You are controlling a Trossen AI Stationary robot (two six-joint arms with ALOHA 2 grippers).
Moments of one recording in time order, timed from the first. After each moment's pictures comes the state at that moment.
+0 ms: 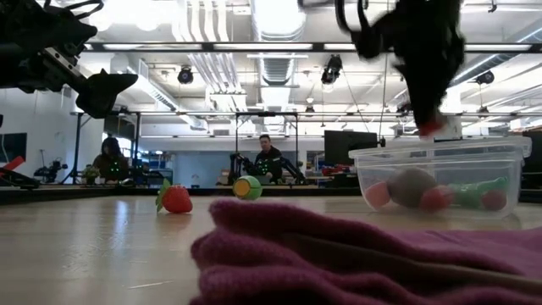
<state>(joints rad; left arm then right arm) -0.15 0.17 0.00 0.15 -0.01 -0.33 0.29 1.71 1.34 -1.25 0.22 0.97</state>
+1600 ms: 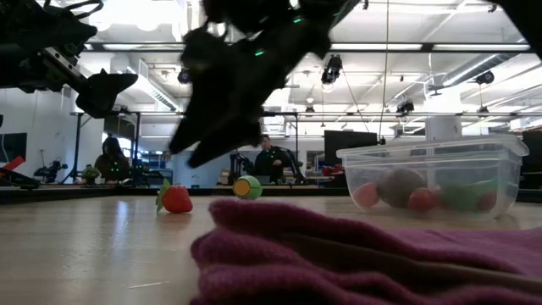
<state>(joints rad) -0.15 0.17 0.00 0.15 -0.01 -0.33 0.12 2.19 1.65 -0.31 -0.09 0.24</state>
